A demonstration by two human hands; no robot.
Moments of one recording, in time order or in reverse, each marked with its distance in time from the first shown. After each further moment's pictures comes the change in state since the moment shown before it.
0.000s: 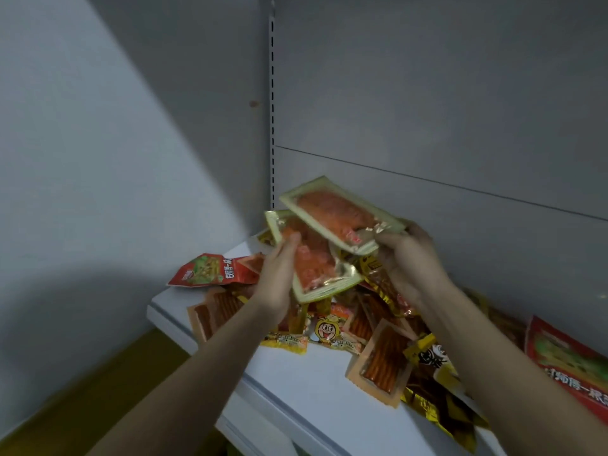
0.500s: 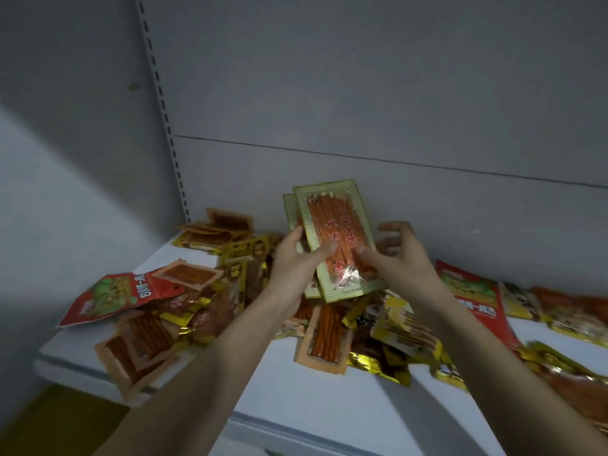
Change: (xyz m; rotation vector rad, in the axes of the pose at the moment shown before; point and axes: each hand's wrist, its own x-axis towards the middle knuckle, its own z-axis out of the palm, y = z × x) left_hand 0.010 -0.036 0.091 0.144 -0.309 0.024; right_hand -0.056 -0.012 -0.080 -0.721 0.220 -0.090
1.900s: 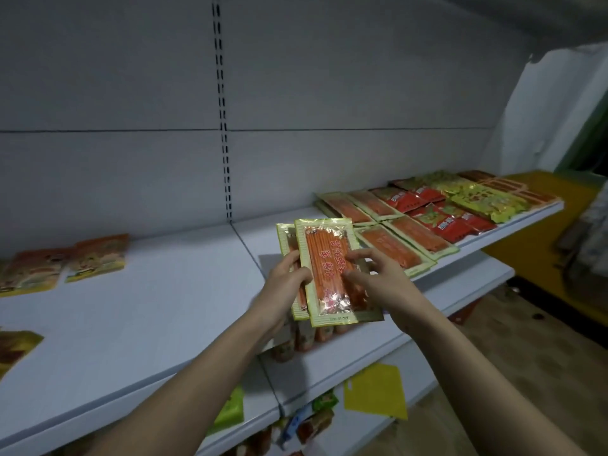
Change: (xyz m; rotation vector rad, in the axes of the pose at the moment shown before) left_hand -0.321 -0.086 0.739 0.018 -0.834 -0.222; right_hand -0.324 0.257 -0.701 0.016 0.550 0.370
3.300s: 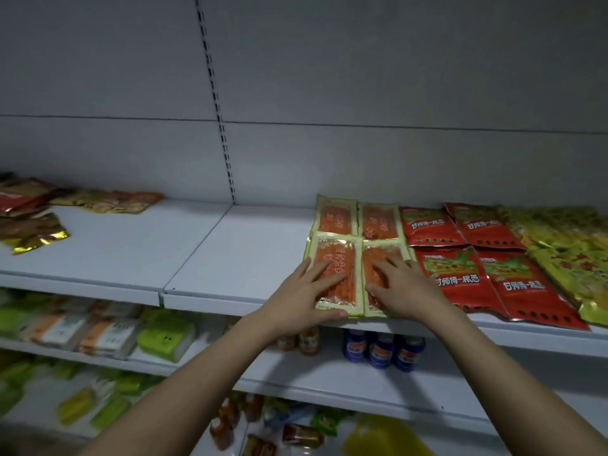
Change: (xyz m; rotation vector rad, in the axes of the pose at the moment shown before) left_hand 0.151 -0.049 0.248 1.285 0.229 -0.060; right_hand 0.262 0.098 -0.250 -1.058 -0.551 -0.497
